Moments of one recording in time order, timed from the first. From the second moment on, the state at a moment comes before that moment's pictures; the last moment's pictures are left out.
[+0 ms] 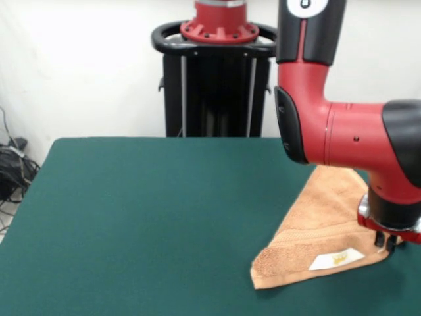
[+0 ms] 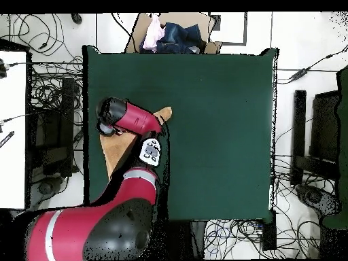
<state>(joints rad) 0.17 -0.17 -0.14 1.29 0.62 0.76 1.89</state>
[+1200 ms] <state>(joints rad) 0.21 -0.13 -0.19 1.22 0.62 0.84 2.00</state>
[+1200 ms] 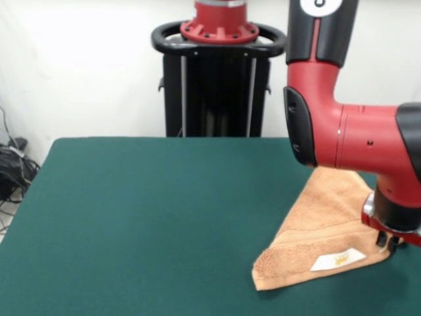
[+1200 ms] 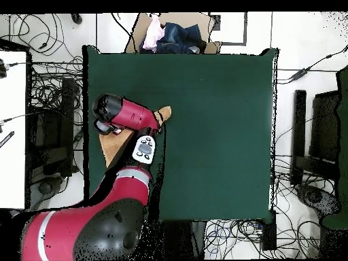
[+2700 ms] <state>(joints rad) 0.16 0.00 -0.19 0.96 0.58 1.11 2.02</state>
